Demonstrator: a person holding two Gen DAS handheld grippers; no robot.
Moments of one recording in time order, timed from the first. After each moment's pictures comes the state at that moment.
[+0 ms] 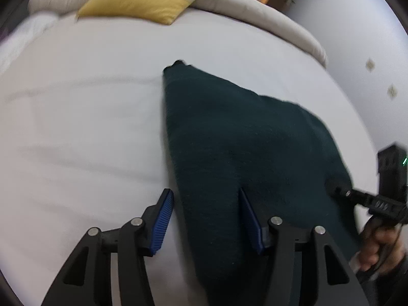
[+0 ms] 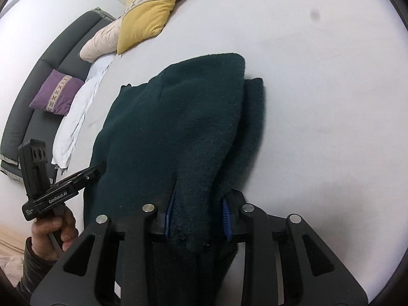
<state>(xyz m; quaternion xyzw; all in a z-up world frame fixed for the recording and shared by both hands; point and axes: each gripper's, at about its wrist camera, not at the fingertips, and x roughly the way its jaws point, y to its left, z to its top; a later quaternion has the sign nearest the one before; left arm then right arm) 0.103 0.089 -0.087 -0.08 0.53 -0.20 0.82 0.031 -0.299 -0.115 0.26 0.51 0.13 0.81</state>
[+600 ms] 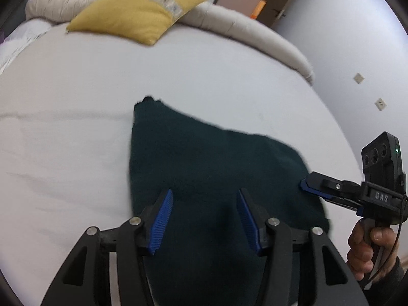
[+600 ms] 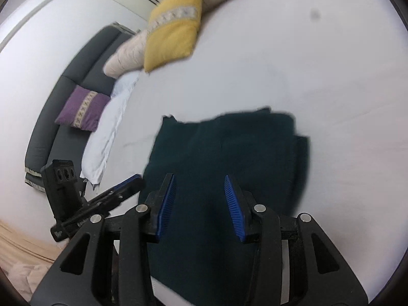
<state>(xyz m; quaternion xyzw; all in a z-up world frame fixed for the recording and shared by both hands) 0.116 0.054 -0.061 -0.08 0.49 -0.22 0.84 0.047 -0.292 -0.060 0.31 0.48 0.17 0.80</state>
